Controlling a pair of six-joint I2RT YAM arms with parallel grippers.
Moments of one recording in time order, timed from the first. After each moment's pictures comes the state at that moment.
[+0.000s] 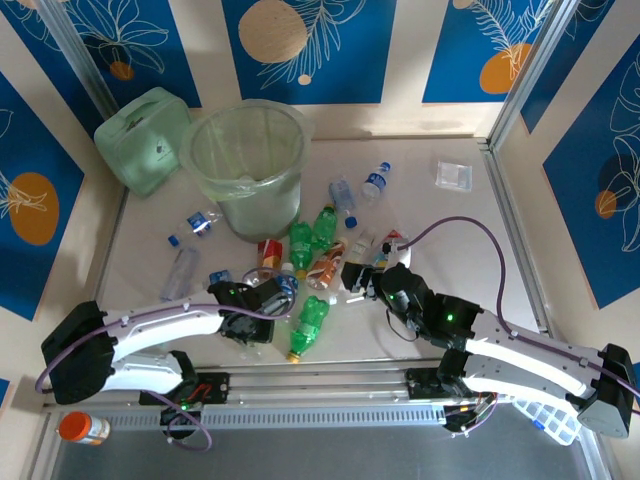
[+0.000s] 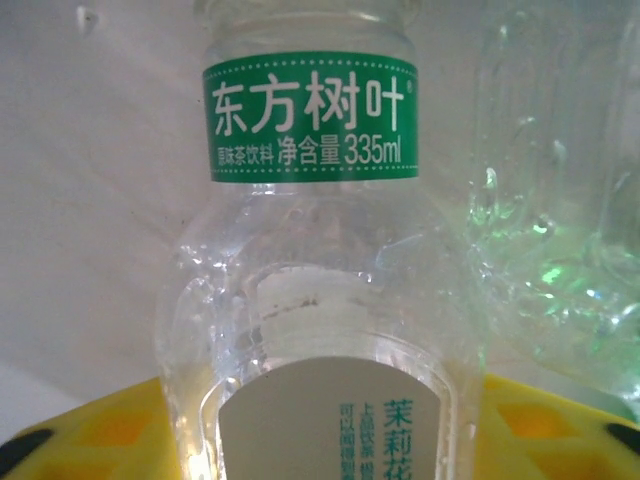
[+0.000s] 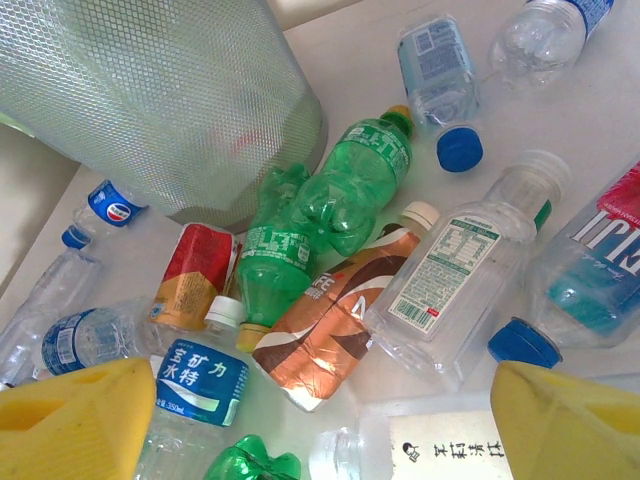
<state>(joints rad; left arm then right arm) -1.01 1.24 0.67 -0.88 -0.13 -0.89 1.03 0.79 0.56 -0.28 0.50 0.77</state>
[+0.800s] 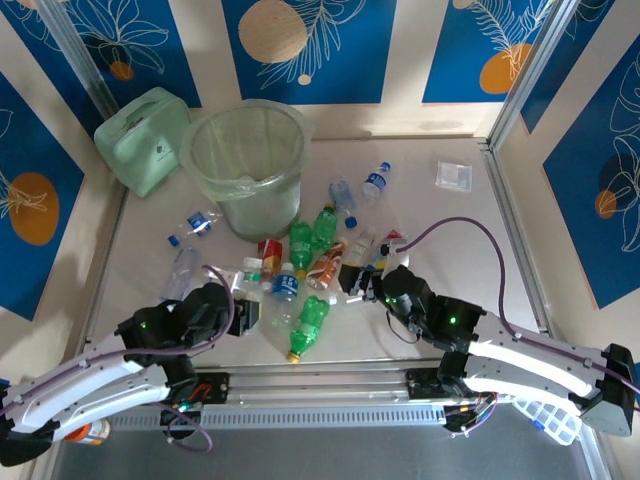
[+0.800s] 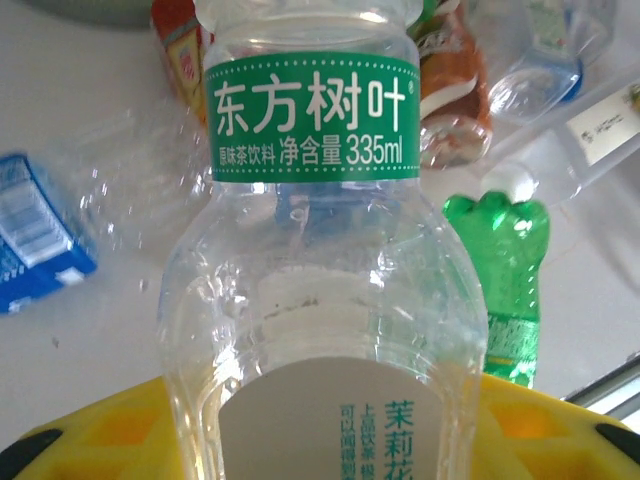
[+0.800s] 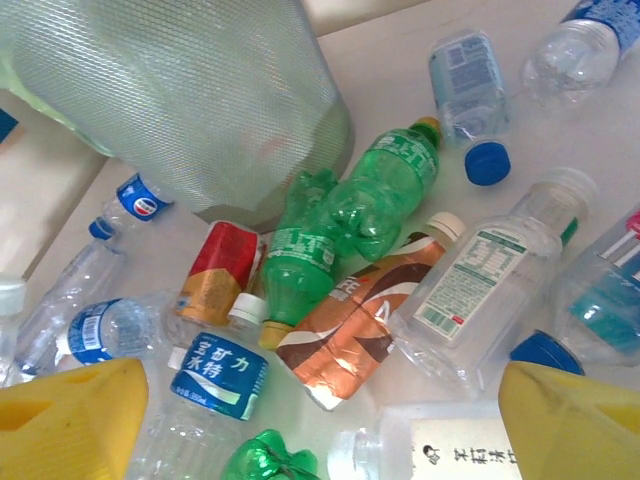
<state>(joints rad) -1.01 0.60 0.62 -0.81 -0.27 -0.64 1.06 0.76 0.56 -0.25 0.49 0.72</state>
